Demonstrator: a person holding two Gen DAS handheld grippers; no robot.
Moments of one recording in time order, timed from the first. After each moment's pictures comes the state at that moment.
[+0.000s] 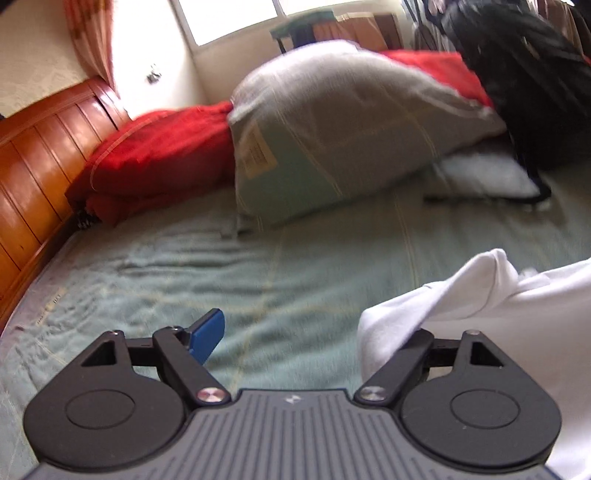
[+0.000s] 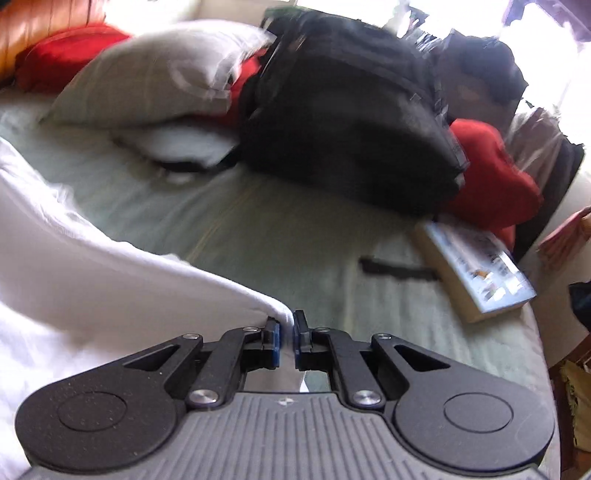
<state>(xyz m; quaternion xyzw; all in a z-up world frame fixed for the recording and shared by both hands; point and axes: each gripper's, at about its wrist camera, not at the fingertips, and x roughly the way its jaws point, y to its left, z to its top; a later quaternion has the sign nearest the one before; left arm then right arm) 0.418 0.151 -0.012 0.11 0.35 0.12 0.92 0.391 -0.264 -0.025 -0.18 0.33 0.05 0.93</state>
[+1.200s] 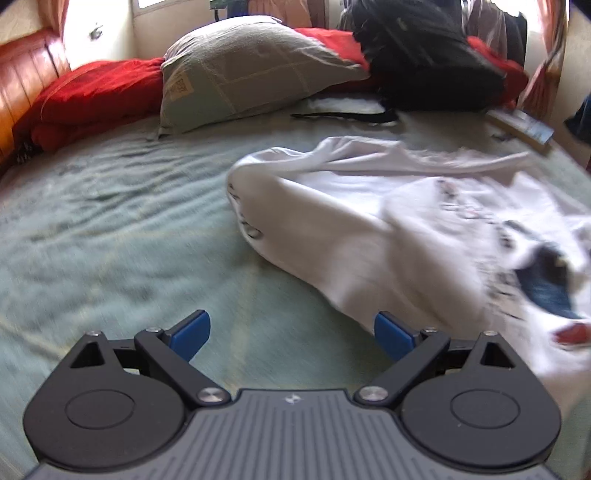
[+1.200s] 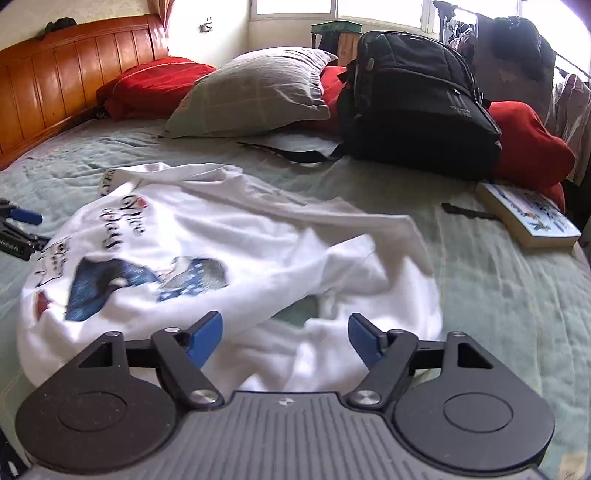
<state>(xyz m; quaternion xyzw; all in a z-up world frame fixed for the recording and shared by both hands) 0.220 0.110 -0.025 0.02 0.41 -0.03 0.91 0.207 -0.240 -0.013 -0.07 0.36 0.18 0.91</state>
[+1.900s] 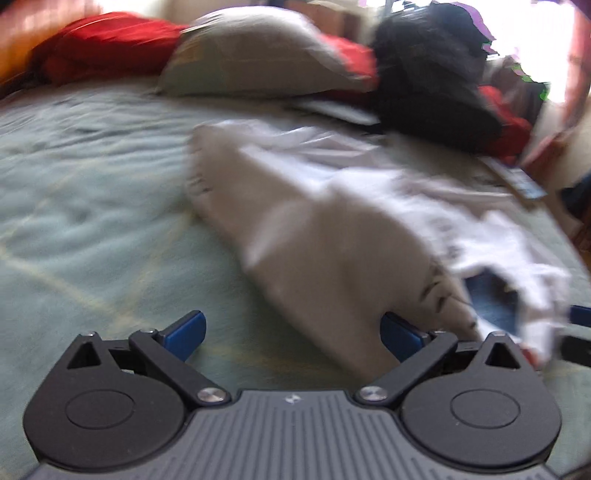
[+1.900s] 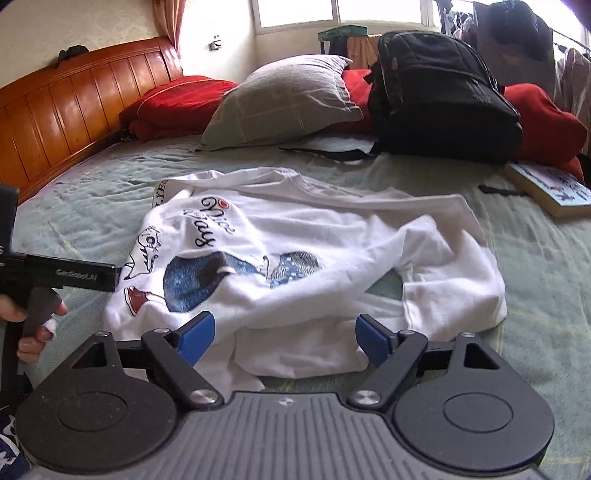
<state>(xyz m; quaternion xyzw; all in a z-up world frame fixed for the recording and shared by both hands) 0.208 0.087 -0.058 -0.10 0.41 0.00 0.91 0.162 -0.205 -0.017 -0.02 0.36 0.21 0.91</state>
